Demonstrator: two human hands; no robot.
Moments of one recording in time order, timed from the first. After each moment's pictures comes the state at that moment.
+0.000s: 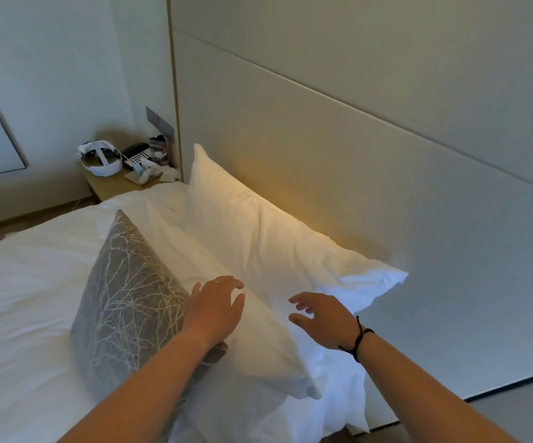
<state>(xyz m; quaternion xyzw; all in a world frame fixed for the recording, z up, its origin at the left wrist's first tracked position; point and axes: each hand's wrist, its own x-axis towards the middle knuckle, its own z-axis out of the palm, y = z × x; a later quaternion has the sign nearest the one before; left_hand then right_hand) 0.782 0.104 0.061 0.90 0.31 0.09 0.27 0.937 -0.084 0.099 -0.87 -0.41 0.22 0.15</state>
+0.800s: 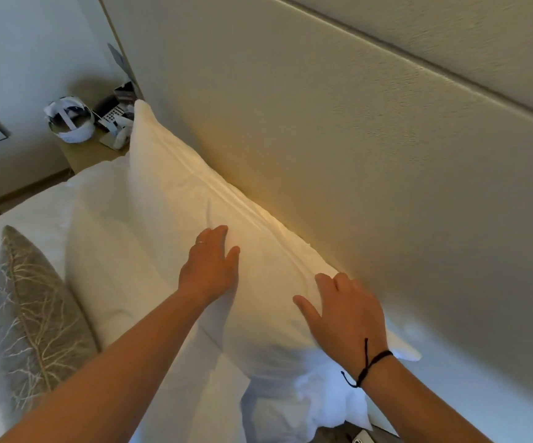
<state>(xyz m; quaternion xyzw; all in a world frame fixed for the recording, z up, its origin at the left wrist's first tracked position) 1.037 0.151 0.029 0.85 0.44 0.03 0.29 1.146 -0.080 0.048 -0.91 -0.41 -0.01 0.02</state>
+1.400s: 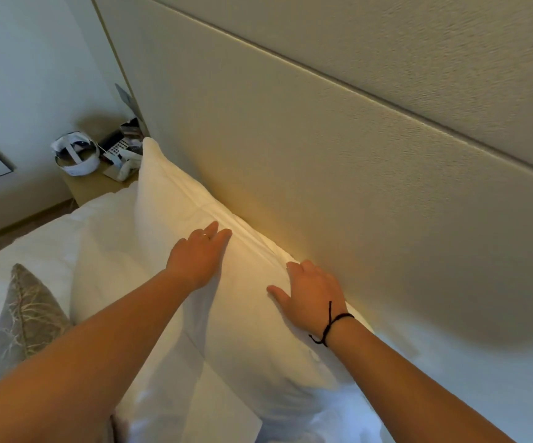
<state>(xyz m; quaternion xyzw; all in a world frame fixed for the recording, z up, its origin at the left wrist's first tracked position) 1.055 0.245 0.042 0.96 0.28 -0.06 0.02 1.162 0.019 0.066 -0.90 -0.43 0.10 0.07</state>
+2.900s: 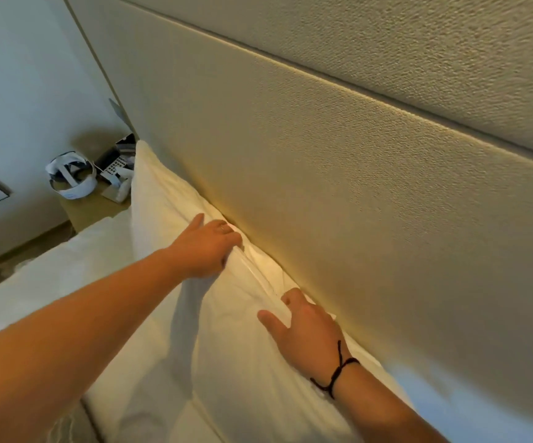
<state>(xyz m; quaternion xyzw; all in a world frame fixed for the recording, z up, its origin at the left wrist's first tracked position) 1.134 0.350 0.067 0.98 0.11 -0.14 -0.06 1.170 0.092 0.047 -0.88 -0.34 0.20 0.25</state>
